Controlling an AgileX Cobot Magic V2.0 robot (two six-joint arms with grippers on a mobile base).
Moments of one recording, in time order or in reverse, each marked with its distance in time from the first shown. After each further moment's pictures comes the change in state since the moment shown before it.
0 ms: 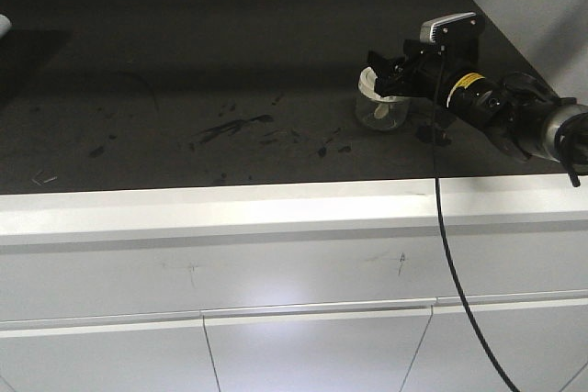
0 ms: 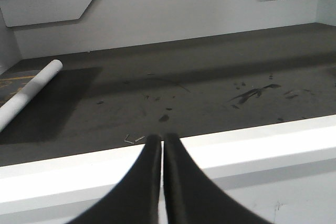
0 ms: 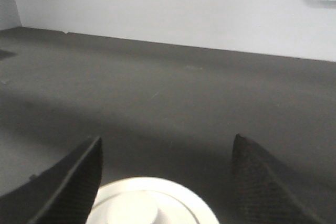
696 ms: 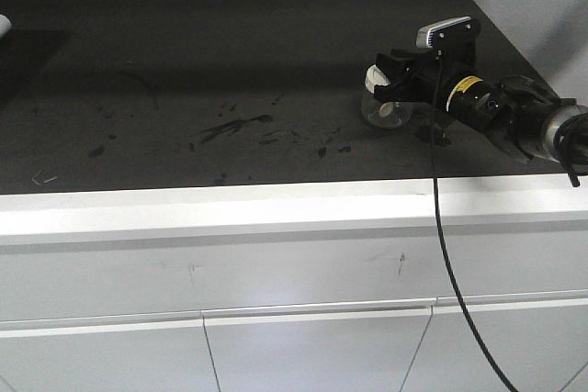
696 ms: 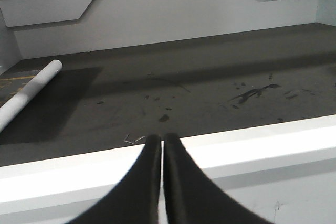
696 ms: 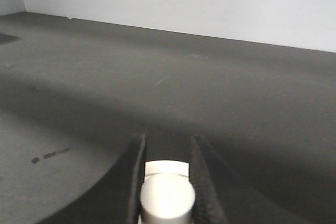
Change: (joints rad) left arm 0.000 0.000 0.000 0.000 0.000 0.000; right arm 0.000 0.008 -0.006 -0.068 0.009 0.041
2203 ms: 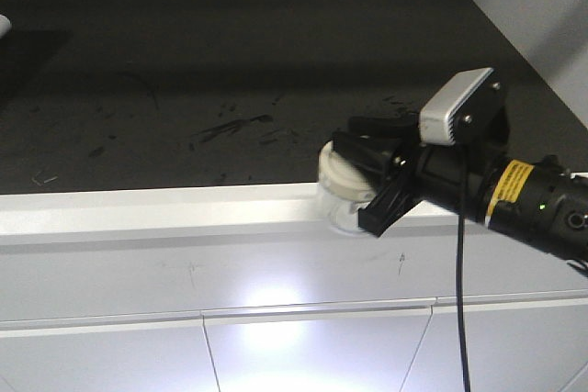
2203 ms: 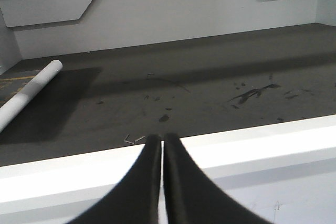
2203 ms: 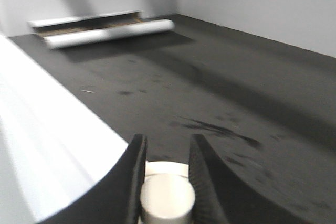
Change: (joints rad) left arm 0.000 0.000 0.000 0.000 0.001 0.000; right arm 0.278 -0.836 0.798 -0.123 -0.017 0.040
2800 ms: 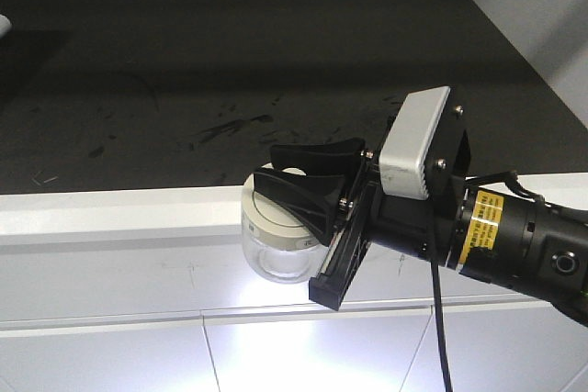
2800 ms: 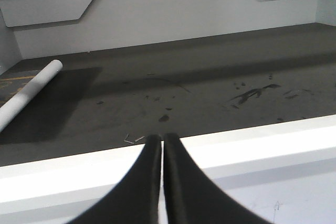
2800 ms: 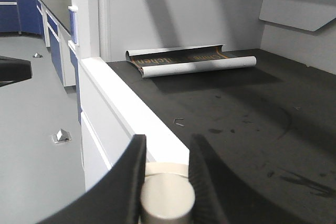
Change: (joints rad) left arm 0.000 0.000 0.000 0.000 0.000 0.000; right arm 0.222 -0.083 0.001 -0.007 -0.011 0.046
